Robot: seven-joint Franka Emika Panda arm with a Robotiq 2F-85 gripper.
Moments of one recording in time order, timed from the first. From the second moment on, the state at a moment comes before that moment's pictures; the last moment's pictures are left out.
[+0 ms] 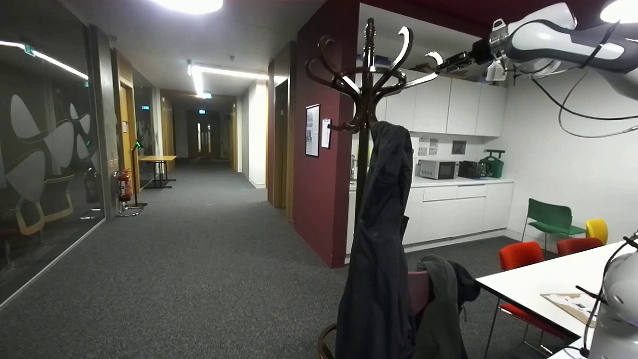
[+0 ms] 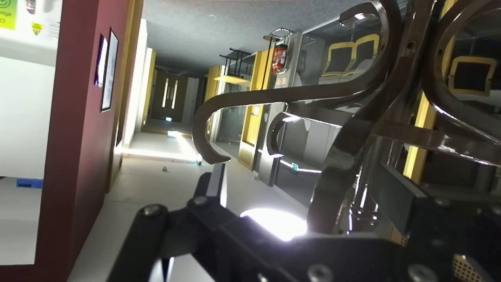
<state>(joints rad) 0.25 -0.47 -0.11 -1.66 0.17 2.52 -0.40</state>
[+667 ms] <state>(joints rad) 0.25 -0.43 -0.13 -1.61 0.18 2.51 -0.40</state>
